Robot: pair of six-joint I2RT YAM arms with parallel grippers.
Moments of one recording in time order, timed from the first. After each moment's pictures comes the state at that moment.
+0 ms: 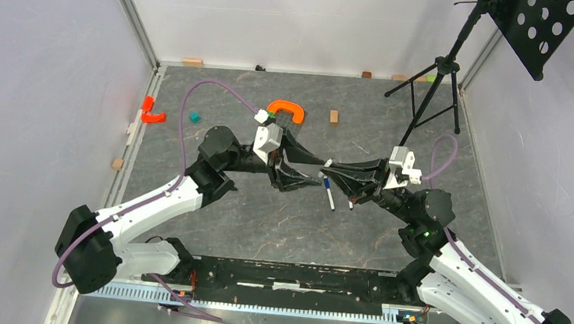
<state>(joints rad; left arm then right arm) -0.75 1.16 0.81 0.62 0.86 -0.19 0.71 0.72 0.51 0.67 -0.45 0.23</state>
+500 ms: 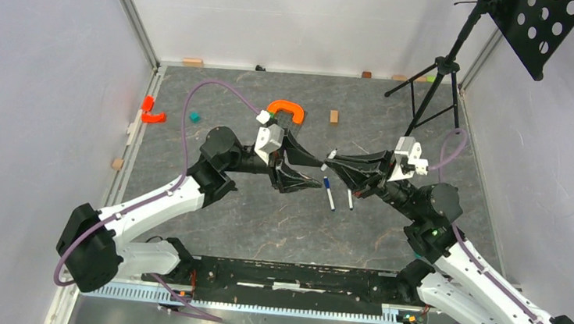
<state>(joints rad) -0.75 1.17 0.80 0.62 0.87 -0.21 0.71 0.70 0.62 0.51 -0.38 0.23</state>
